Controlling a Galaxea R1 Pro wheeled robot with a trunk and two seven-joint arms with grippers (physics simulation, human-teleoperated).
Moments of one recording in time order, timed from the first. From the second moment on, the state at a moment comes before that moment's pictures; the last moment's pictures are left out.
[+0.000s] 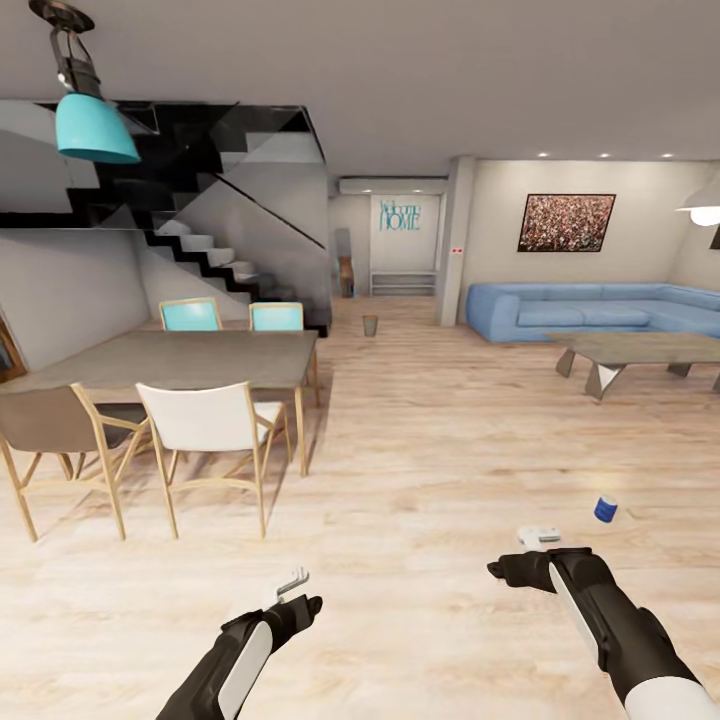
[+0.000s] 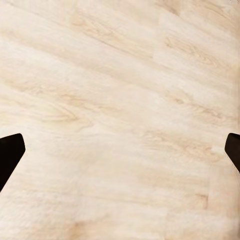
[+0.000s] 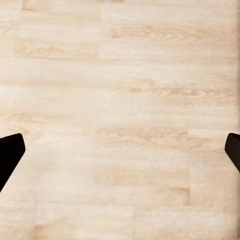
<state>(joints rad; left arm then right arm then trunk) -0.40 -0.12 -0.11 -0.76 0.52 0.40 0.17 -0.48 -0.19 0.01 -0.98 0.00 0.76 0.22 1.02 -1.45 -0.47</state>
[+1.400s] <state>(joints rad) -0.40 -0.12 -0.11 -0.75 0.52 0.40 0.16 -0.48 -0.19 0.00 -1.02 0.00 0.76 0.22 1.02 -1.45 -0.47</state>
